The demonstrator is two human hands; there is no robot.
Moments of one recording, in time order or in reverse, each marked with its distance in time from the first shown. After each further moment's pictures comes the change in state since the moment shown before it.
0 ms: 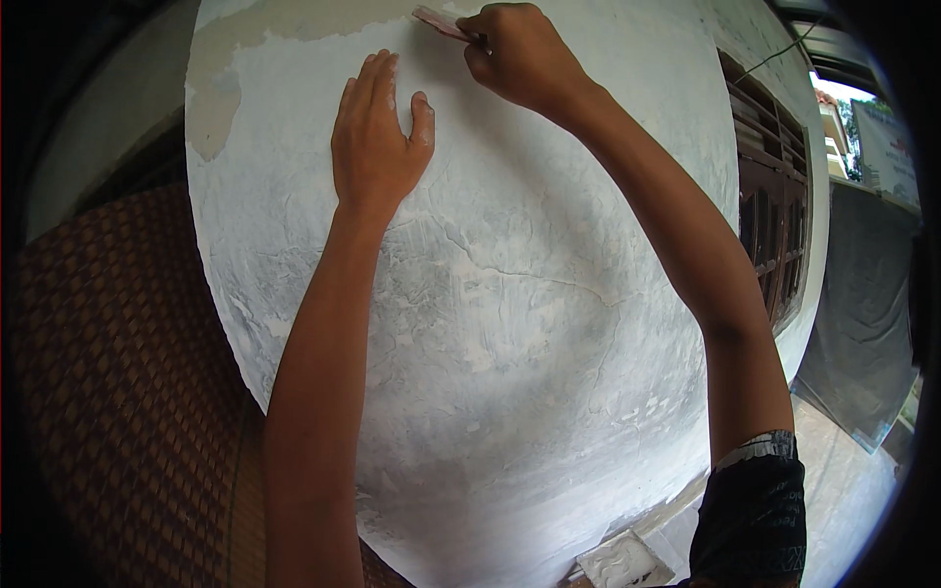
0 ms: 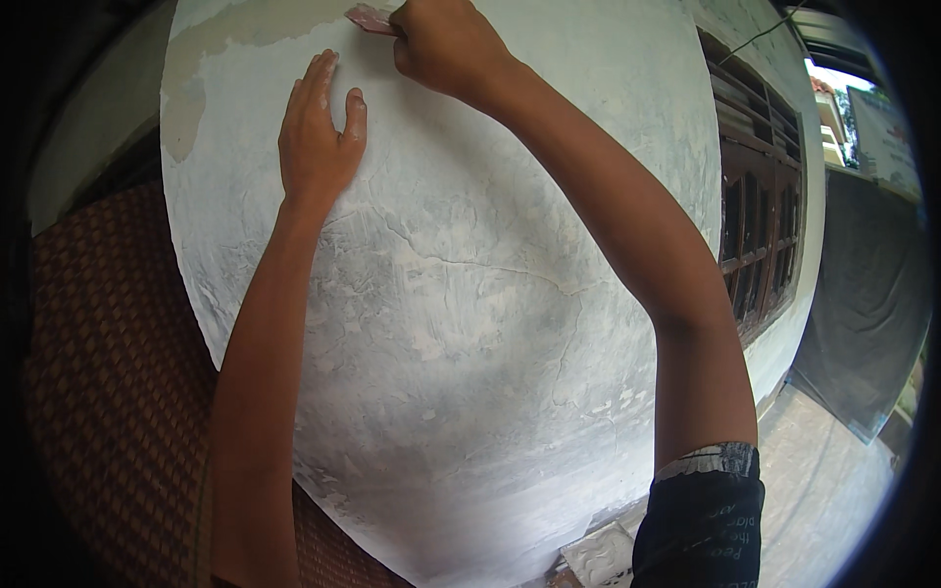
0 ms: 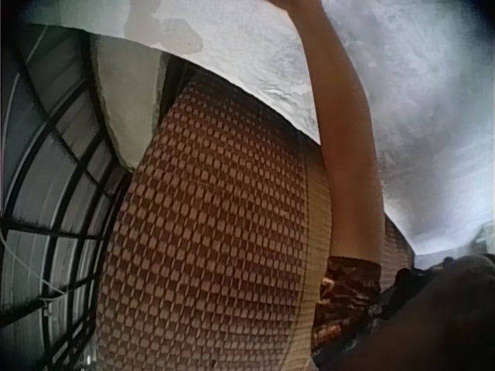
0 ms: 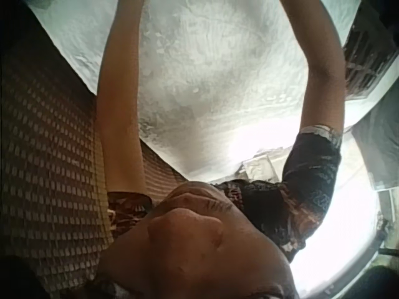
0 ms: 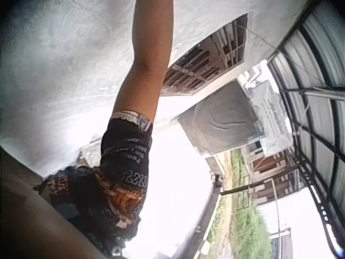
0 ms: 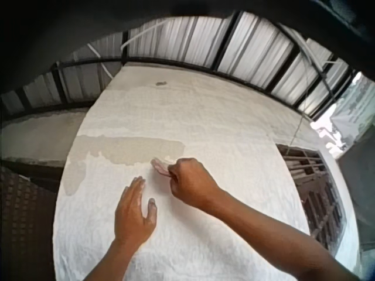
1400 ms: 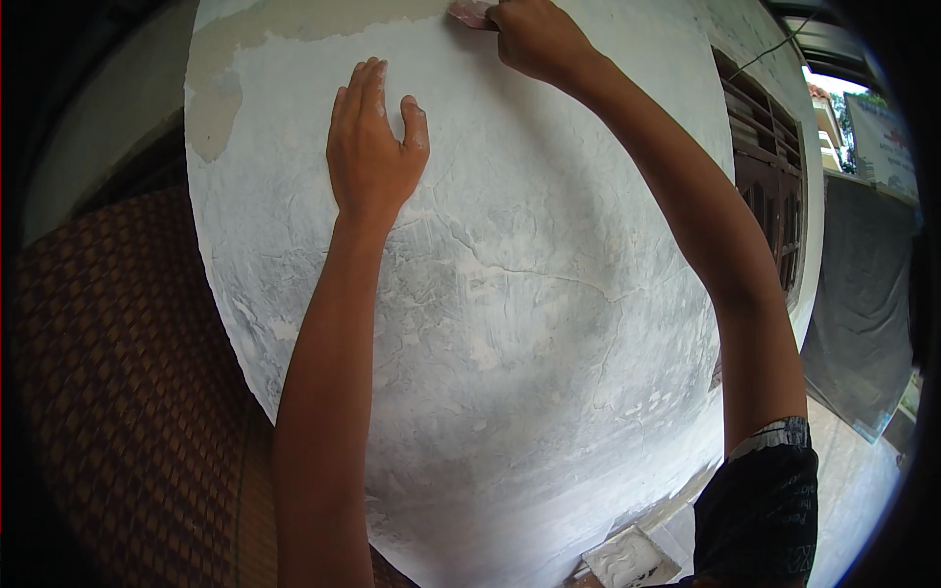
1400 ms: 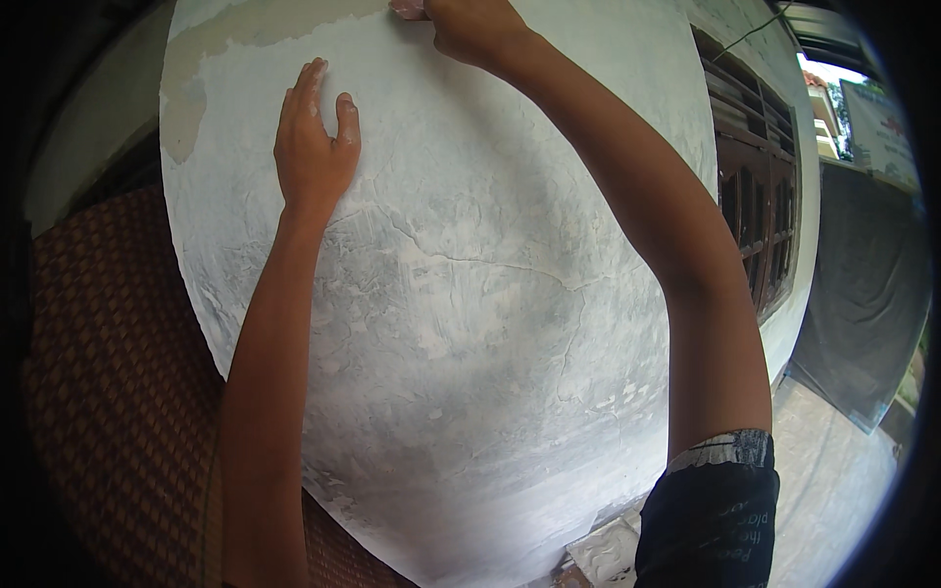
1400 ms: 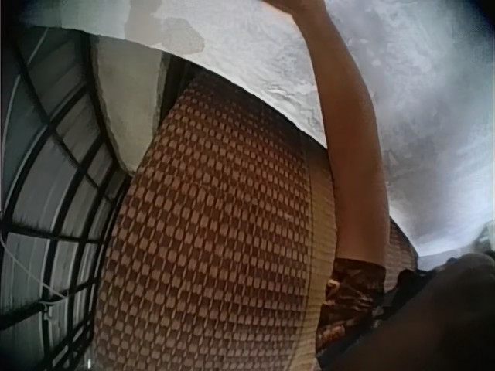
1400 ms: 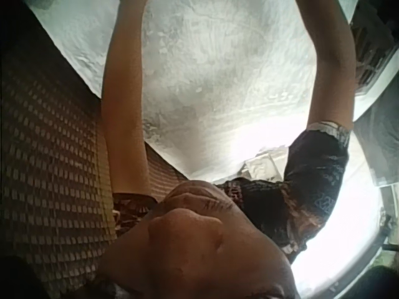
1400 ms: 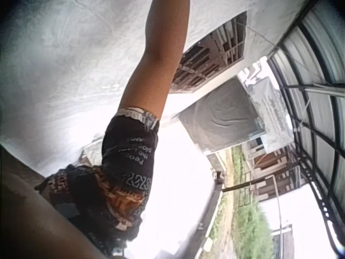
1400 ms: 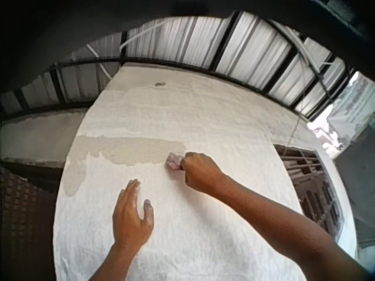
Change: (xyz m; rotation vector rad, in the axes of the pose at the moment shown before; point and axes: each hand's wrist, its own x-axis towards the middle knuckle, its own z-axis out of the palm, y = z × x) left_hand -0.008 -0.007 -0.005 -0.028 0.008 -0.077; right_hand 0.015 0.036 0.016 -0.174 -0.124 0.101
